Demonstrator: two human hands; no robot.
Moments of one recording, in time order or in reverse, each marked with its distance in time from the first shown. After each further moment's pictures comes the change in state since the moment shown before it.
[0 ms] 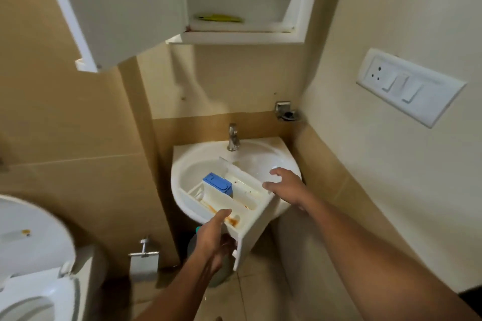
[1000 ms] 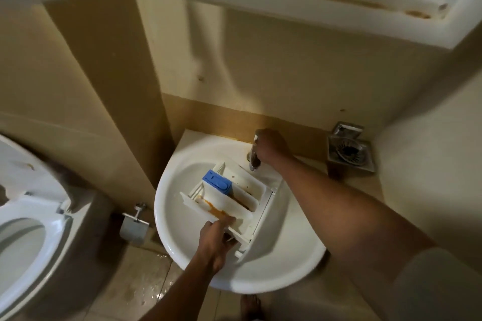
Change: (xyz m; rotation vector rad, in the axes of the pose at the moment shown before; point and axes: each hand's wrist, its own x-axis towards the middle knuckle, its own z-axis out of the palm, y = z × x) left_hand 0.203 0.002 0.086 -0.273 0.339 -0.063; right_hand 0.313 -0.102 0.028 -0.617 -0.158 -0.336
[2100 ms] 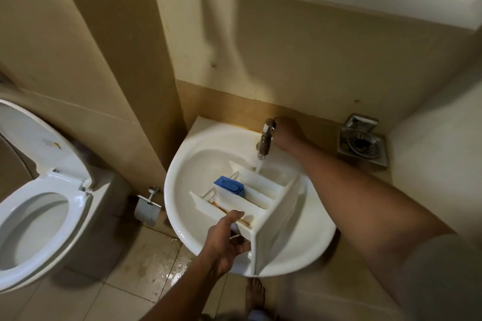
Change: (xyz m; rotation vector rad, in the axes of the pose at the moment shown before) left_hand -0.036 -0.020 0.003 -0.033 -0.008 -0.116; right_hand 0.022 0.031 0.005 0.055 0.037 -0.049
